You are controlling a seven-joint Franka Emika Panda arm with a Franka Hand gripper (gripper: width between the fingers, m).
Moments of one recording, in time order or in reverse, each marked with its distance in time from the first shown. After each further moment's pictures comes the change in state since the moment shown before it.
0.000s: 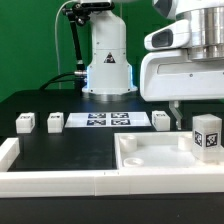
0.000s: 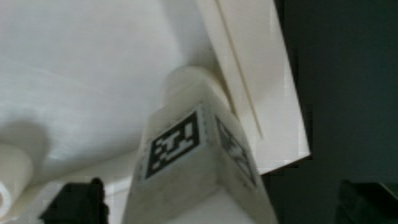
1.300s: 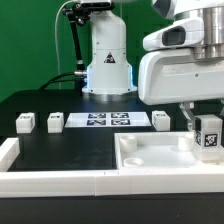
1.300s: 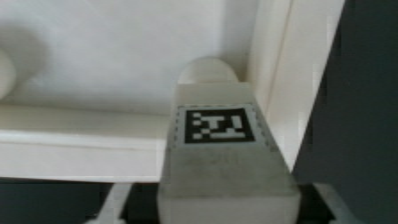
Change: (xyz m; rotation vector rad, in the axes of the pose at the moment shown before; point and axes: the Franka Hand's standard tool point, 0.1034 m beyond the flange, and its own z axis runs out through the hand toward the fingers) arm 0.002 0.003 0.000 0.000 0.000 -0.421
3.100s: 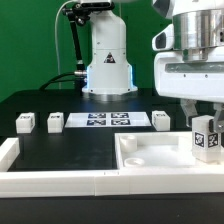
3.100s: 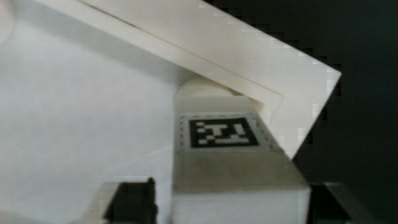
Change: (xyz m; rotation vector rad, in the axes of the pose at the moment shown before) arm -0.006 0.003 0.001 -0.020 -0.012 1.179
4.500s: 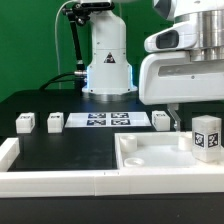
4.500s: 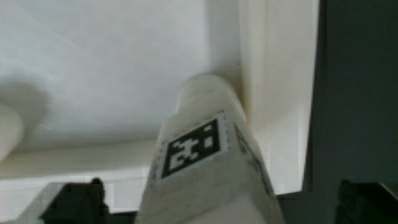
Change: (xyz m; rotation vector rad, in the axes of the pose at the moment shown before) arm -0.004 -0.001 0.001 0.007 0.010 -1.069
